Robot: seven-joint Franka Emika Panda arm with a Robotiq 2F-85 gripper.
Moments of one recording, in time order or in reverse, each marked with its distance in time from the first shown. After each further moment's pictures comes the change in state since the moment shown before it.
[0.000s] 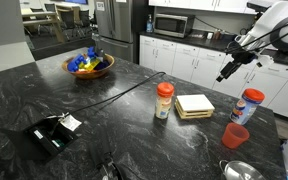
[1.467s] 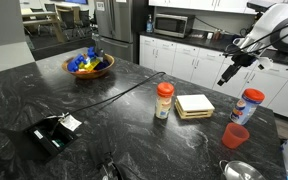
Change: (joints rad) arm 0.023 -0.007 0.000 -0.017 0.032 -0.036 -0.057
